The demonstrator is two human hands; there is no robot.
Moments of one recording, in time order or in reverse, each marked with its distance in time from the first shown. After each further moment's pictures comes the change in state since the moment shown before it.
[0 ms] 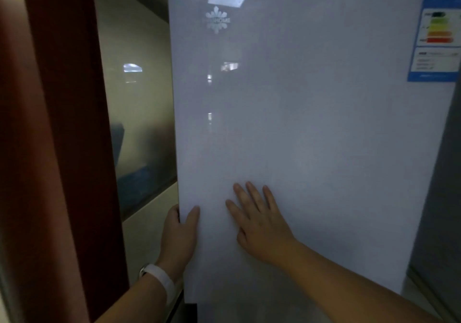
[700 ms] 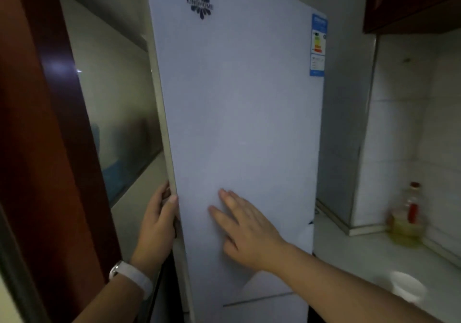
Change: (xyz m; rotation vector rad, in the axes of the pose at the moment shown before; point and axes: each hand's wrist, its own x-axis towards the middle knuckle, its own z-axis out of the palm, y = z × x) left_hand -0.090 0.066 -0.068 -0.397 -0.469 0.128; right_hand -0.083 -0.094 -0.136 0.212 -0.144 0.228
